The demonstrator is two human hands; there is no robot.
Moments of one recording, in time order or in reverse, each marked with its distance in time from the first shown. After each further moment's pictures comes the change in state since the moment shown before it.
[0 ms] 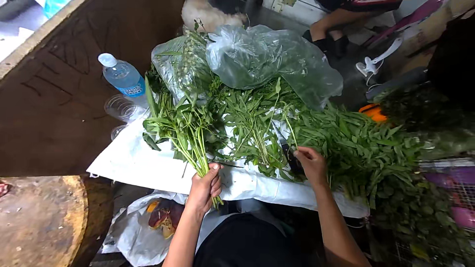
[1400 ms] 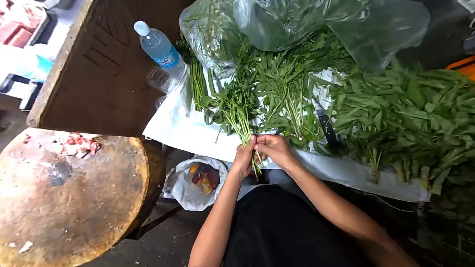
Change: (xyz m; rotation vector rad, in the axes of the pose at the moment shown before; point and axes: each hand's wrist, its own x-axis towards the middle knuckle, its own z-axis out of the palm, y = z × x) left_hand 0.019 -0.048 -0.009 0.197 0.136 -0.141; right_hand -0.083 -0.068 0.154 0.442 -0.768 0.262
